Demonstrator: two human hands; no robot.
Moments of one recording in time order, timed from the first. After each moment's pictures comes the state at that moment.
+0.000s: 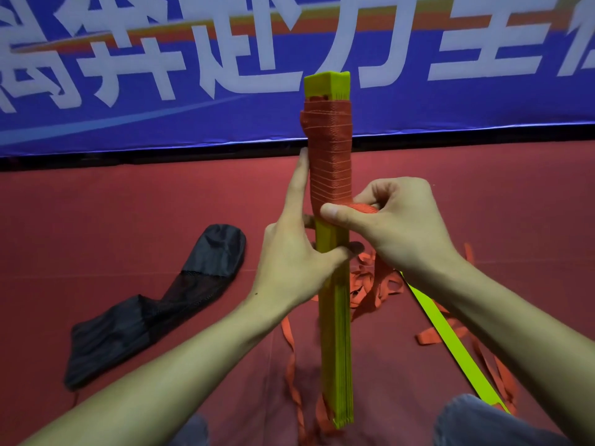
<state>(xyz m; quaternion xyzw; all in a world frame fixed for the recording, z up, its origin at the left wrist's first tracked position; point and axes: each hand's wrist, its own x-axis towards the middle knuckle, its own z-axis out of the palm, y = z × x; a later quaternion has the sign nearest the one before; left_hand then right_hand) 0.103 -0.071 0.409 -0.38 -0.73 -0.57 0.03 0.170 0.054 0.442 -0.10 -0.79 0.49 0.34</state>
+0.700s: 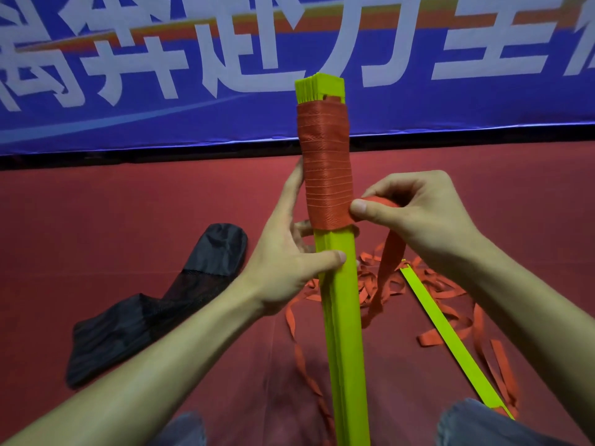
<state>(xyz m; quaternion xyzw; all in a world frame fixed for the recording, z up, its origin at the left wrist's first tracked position) 0.088 -0.077 0.405 -0.42 -0.56 -0.69 -0.16 0.170 0.086 0.443 0.00 -0.79 0.53 0.30</state>
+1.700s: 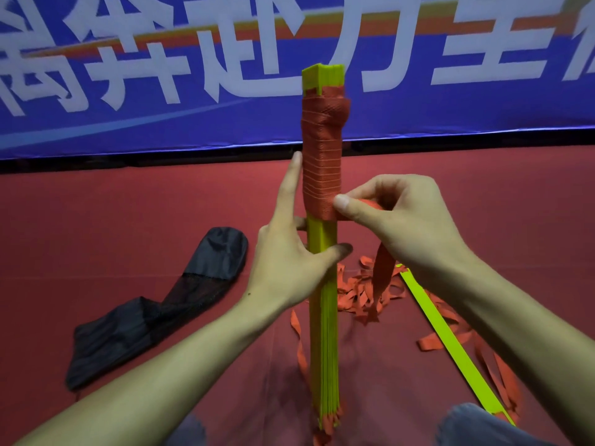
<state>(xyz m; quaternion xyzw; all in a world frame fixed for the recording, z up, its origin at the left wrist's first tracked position) 0.097 -0.072 0.409 -0.35 -0.74 -0.57 0.06 0.175 0.058 0.455 -0.06 -0.78 0.53 0.33</state>
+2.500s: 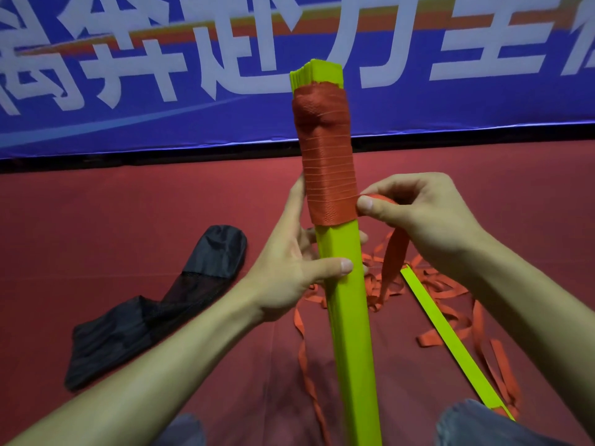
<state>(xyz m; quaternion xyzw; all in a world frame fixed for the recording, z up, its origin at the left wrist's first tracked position) 0.089 -0.074 0.400 -0.42 -0.55 -0.68 -0.24 0.171 0.094 0.442 0.00 -0.76 0.59 0.27</state>
